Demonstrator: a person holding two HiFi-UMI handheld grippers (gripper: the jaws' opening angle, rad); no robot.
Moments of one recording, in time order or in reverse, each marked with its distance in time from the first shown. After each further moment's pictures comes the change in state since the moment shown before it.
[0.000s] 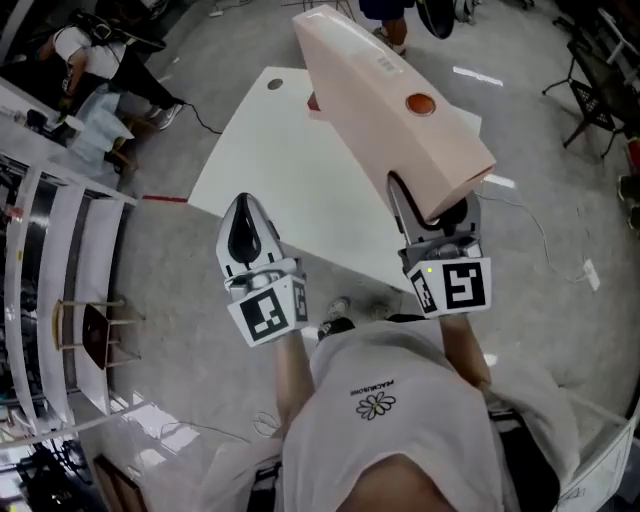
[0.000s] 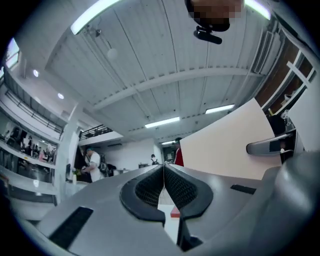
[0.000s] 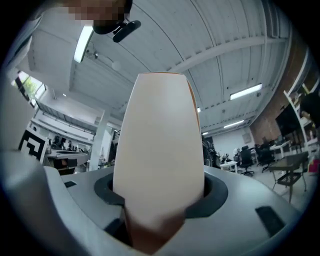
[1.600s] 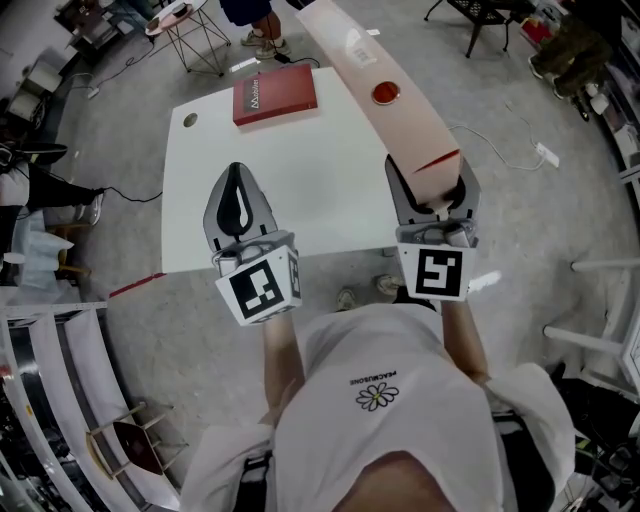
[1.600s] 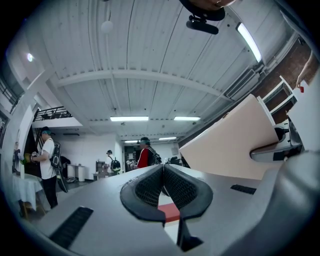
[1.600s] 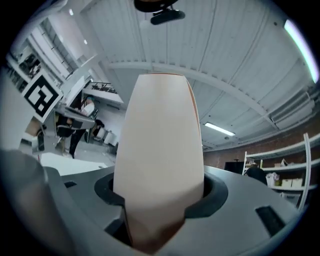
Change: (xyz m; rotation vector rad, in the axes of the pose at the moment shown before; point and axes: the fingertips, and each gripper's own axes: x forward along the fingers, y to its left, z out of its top) left arm 0.065 -0.039 -0.022 -0.053 -0.038 -0.501; right arm -0.049 0.016 -0.010 -0.534 0.217 -0.503
